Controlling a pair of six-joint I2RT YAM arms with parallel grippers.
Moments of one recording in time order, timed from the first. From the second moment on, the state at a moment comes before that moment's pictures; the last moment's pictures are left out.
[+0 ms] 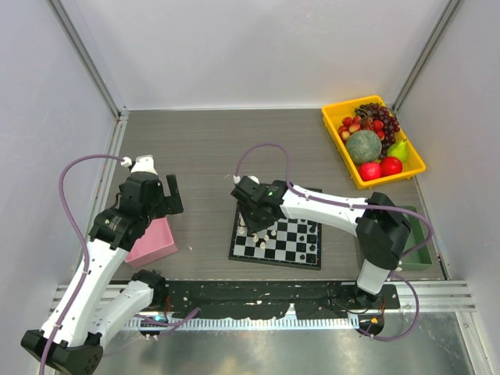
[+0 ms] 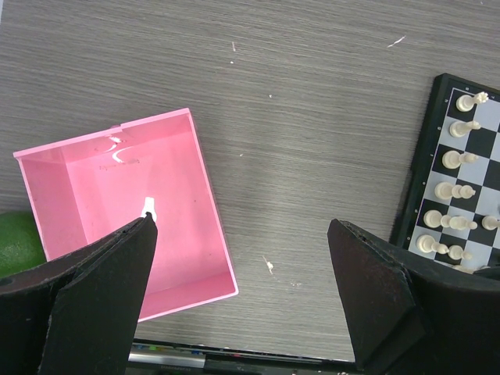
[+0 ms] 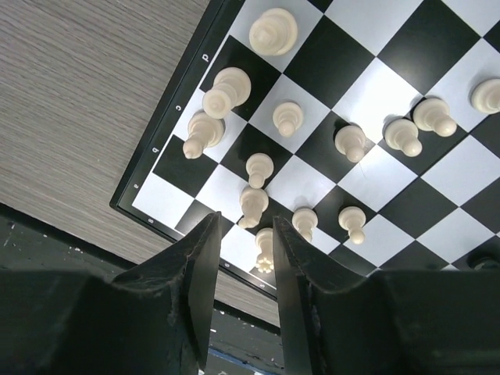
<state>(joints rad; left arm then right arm) -0.35 0.79 0.95 -0.89 -0.33 -0.40 1.01 1.73 1.29 -0.72 0.09 0.56</state>
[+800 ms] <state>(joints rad) -0.35 0.81 0.95 -0.88 -0.32 -0.40 1.01 1.79 1.26 -0.71 0.08 0.58</state>
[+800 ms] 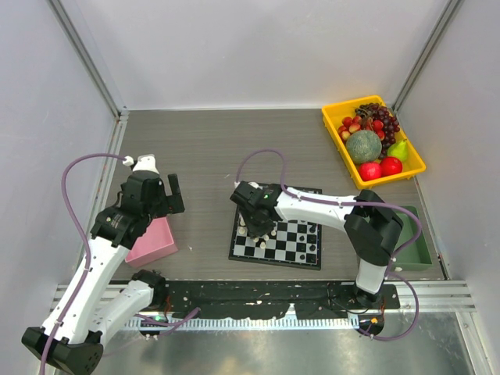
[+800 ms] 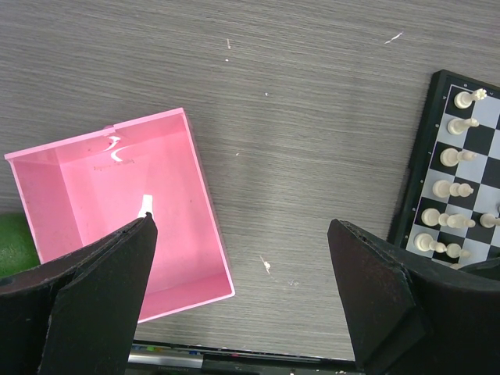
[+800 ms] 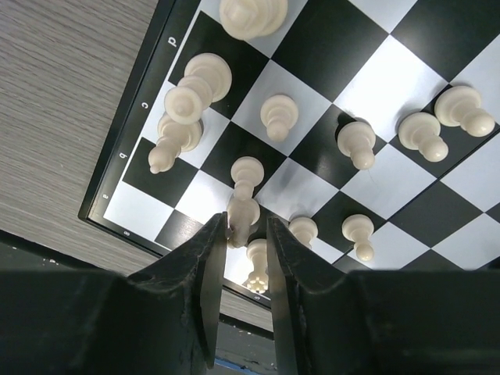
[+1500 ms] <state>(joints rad) -0.35 0.81 0.94 -0.88 -0.31 -0.40 1.07 1.79 1.26 -0.71 0.06 0.58</state>
